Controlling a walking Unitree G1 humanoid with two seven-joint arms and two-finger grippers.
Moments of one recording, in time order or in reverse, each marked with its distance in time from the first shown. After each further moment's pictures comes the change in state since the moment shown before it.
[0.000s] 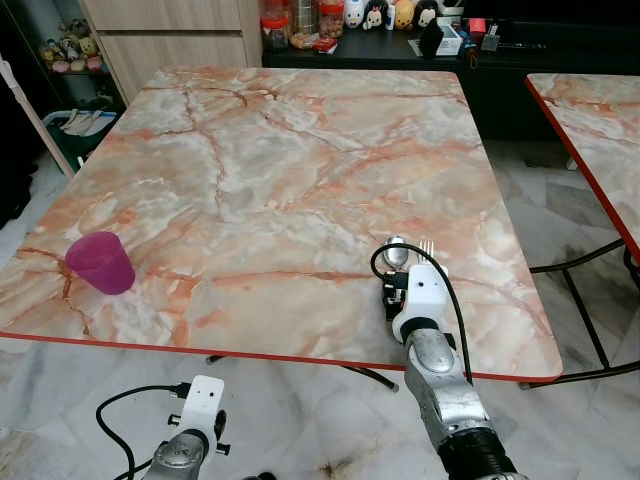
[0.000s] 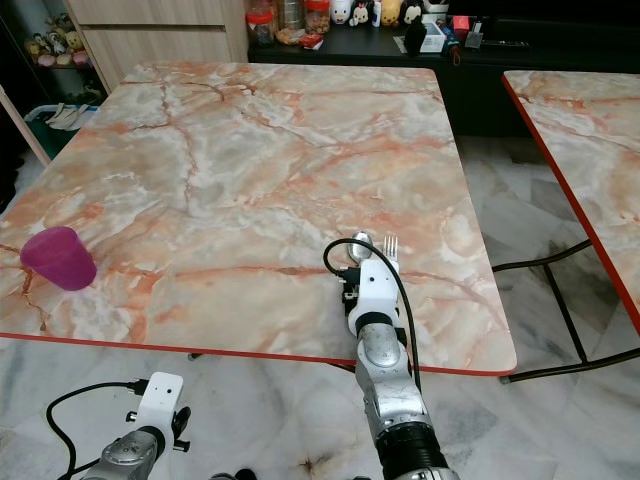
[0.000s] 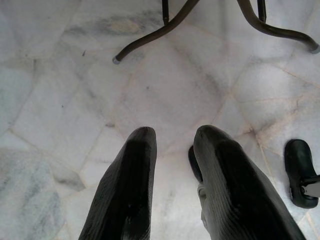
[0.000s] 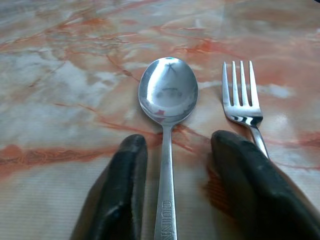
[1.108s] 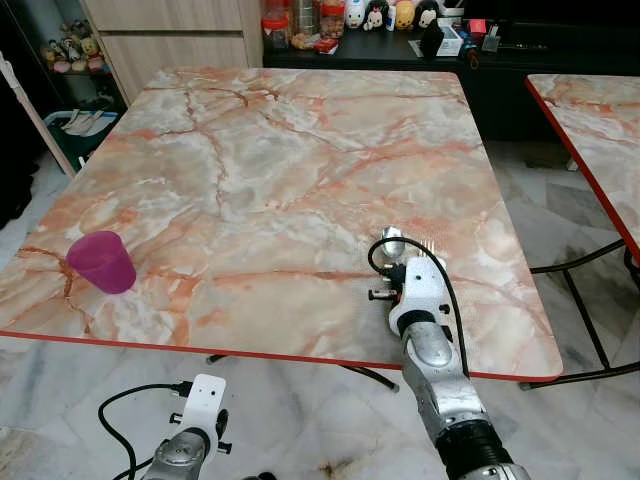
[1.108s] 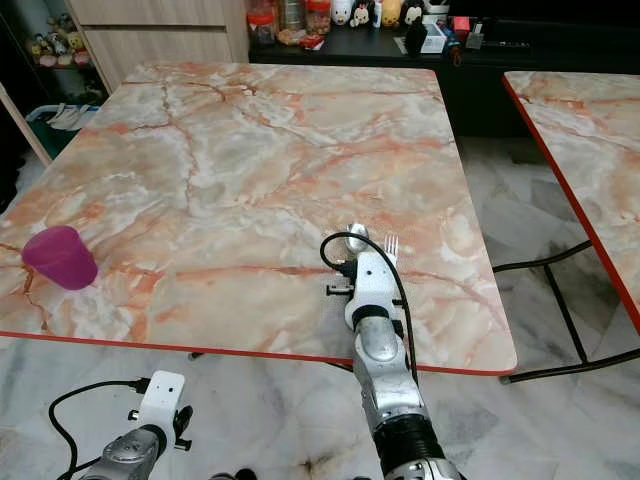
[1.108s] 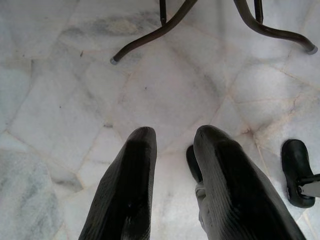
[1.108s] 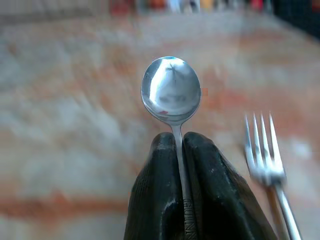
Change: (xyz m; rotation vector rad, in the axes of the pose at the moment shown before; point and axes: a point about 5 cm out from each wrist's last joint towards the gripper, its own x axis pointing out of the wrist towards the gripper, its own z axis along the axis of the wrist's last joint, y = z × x) left arm 0.001 -0.001 0.002 -0.001 0.000 -0.009; right arm 0.003 0.008 0.029 0.018 -0.190 0.073
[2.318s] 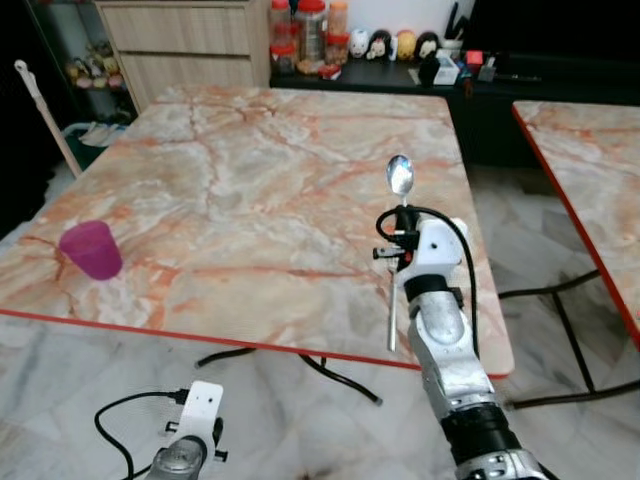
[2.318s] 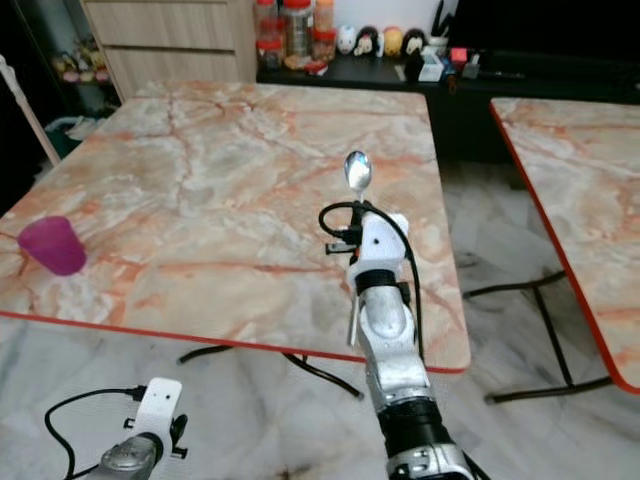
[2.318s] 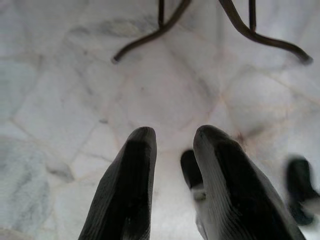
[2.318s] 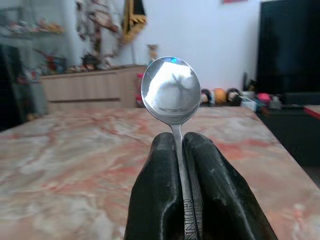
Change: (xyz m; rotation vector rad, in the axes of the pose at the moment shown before) left arm -0.003 0.013 -0.008 0.014 0.033 0.058; right arm 0.006 0.007 0.044 -0.004 -0.232 0.042
